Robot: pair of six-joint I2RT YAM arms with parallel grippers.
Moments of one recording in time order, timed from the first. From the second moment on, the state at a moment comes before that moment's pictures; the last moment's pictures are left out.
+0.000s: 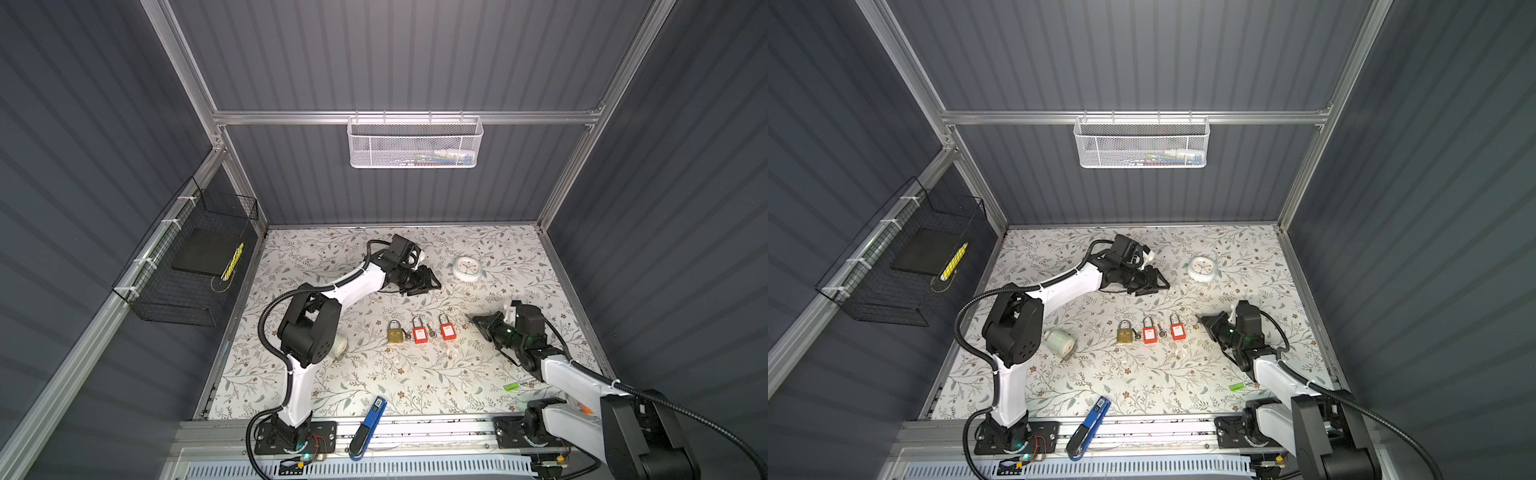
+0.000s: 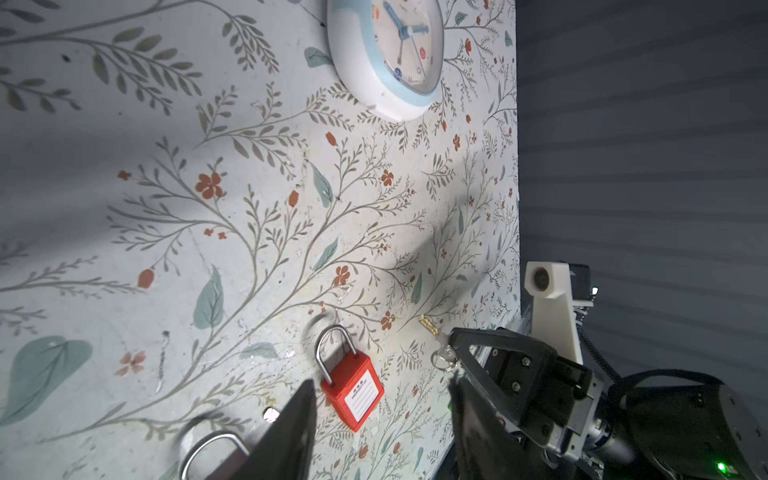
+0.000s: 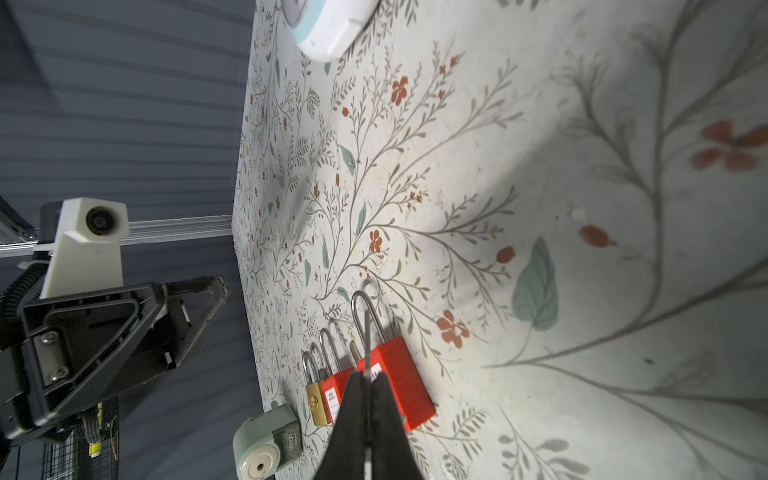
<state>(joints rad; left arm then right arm) -0.65 2.04 1.59 -0.43 0.60 -0.67 0.15 1.15 0.26 0.28 -0.42 1.10</state>
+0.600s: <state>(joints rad) -0.66 2.04 1.57 -0.43 0.60 -0.66 0.23 1.31 0.22 0.40 -0.36 1.19</state>
